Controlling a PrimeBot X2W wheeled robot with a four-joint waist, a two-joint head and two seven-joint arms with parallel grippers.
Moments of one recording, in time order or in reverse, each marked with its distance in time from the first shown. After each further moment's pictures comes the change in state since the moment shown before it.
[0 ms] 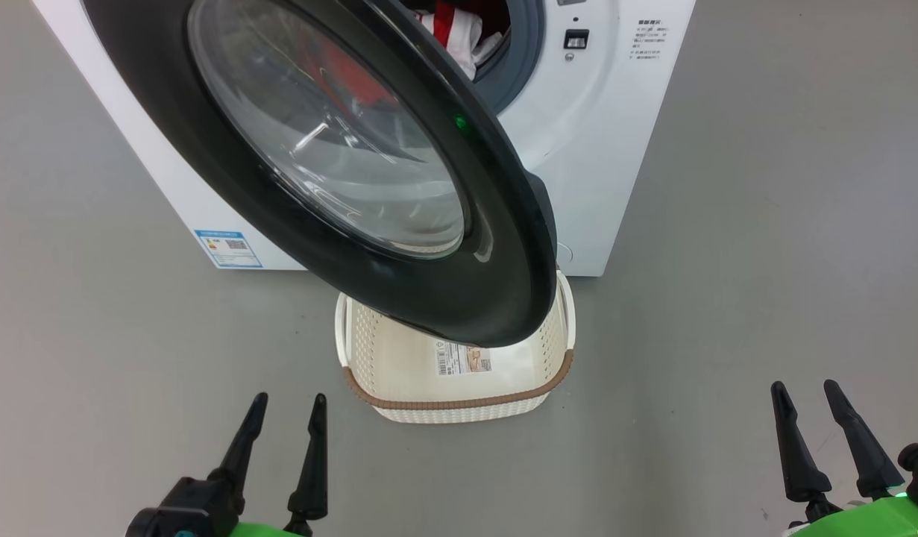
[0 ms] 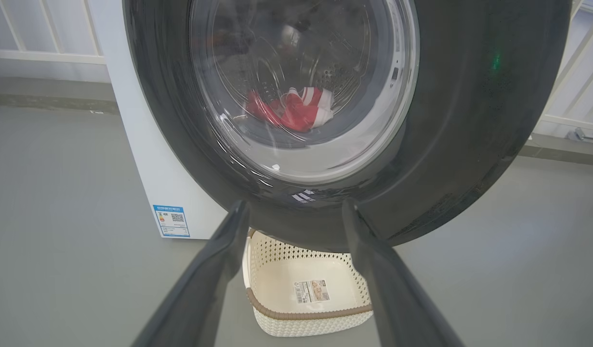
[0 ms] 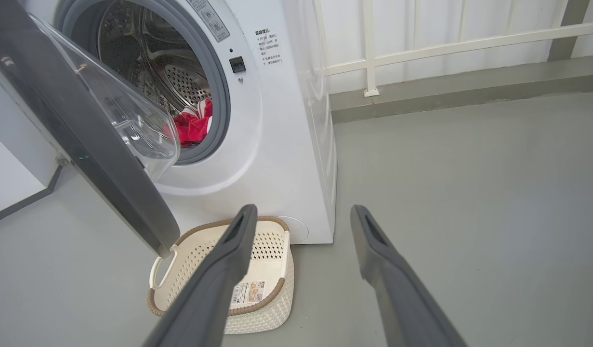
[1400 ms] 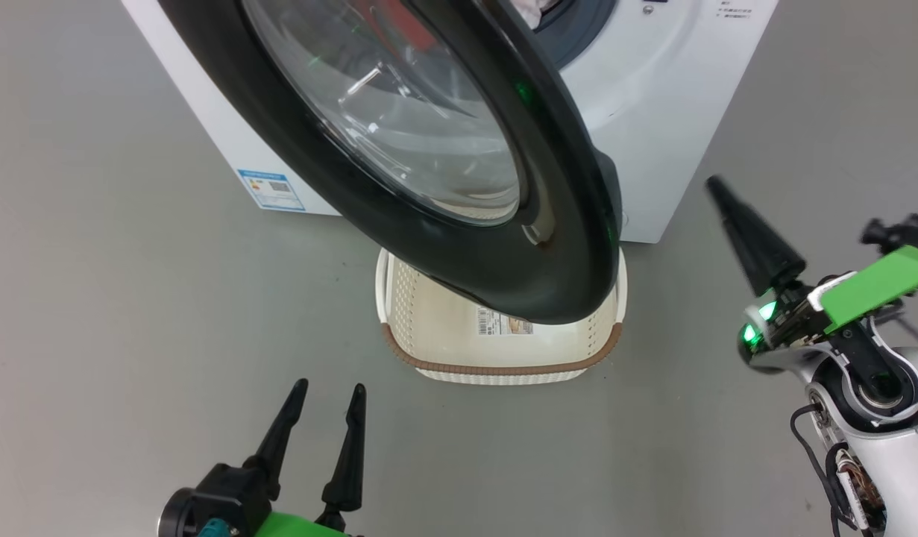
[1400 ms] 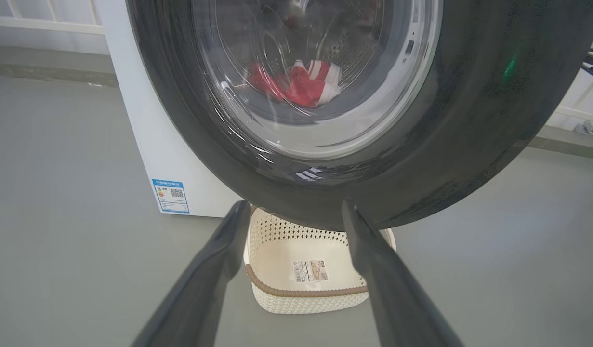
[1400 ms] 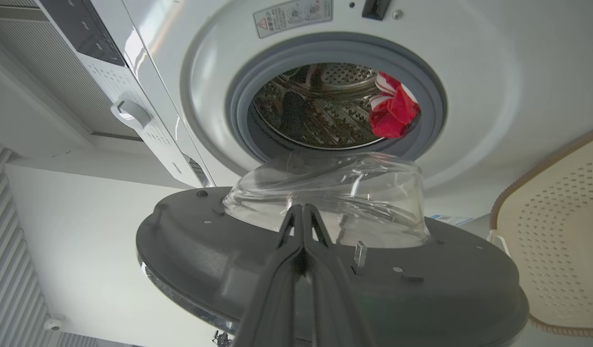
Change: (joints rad) left arm -0.037 0.000 -0.085 -0.006 -0.029 0.005 0.000; right arm -0.507 -0.103 0.219 0.049 1.340 -0.001 0.443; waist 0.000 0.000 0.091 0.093
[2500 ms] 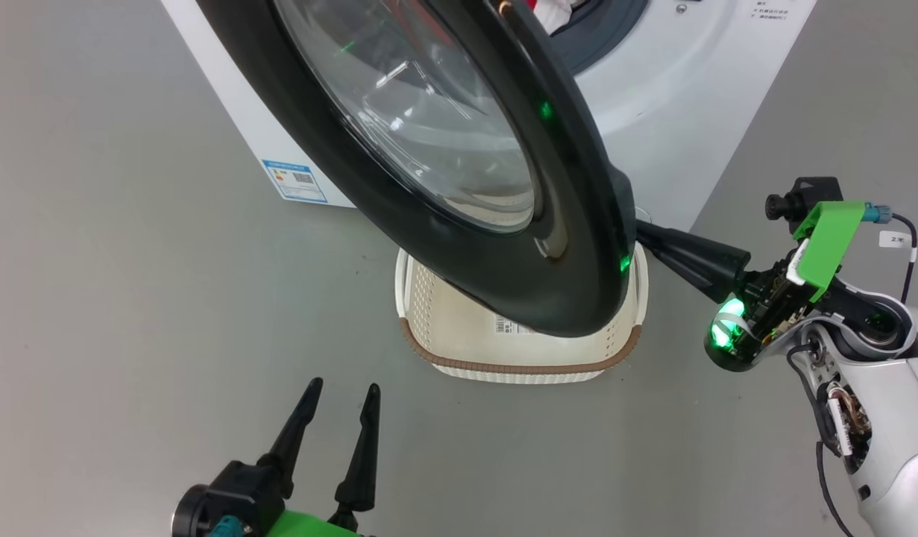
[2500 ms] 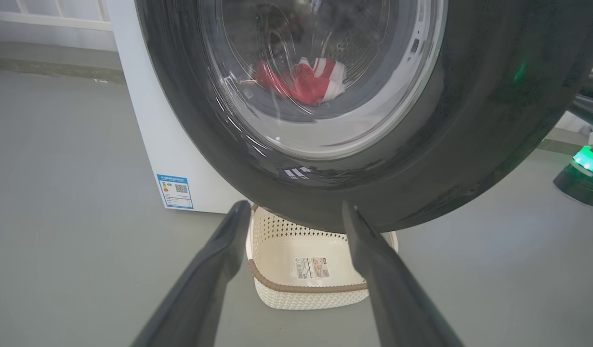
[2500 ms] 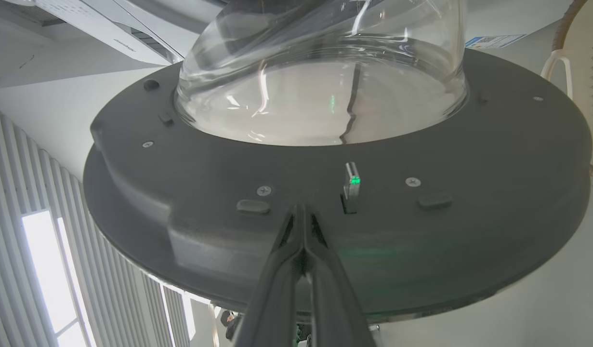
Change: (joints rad) left arm -0.012 0.000 -0.037 0.006 -0.012 0.009 0.000; right arm -0.210 0.062 -0.062 0.379 0.094 0.000 0.713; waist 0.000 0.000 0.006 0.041
